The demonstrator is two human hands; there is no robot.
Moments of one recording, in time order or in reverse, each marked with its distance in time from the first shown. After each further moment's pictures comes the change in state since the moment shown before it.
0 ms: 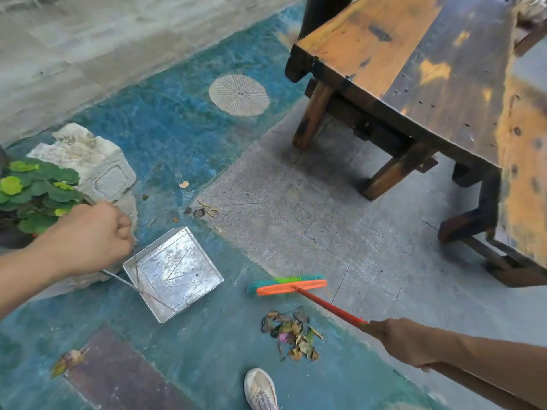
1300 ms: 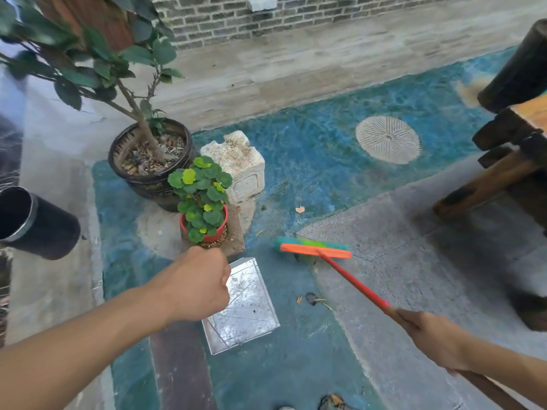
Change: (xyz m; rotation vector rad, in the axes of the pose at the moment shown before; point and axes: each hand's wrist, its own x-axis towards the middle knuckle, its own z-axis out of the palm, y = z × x) left_hand -0.016 -0.050 0.011 -0.115 -0.095 -0.233; right_hand 0.178 -0.163 -0.183 -0.104 0.234 -0.255
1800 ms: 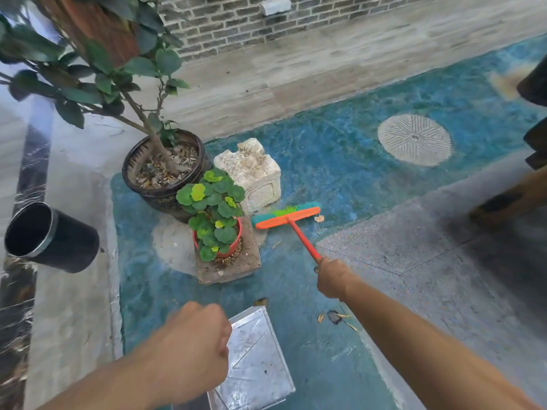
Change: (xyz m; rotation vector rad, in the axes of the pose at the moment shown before) left_hand 0.002 -0.014 0.022 0.042 -0.137 -0.124; right_hand 0.153 -0.211 -0.024 -0.210 0.132 -0.186
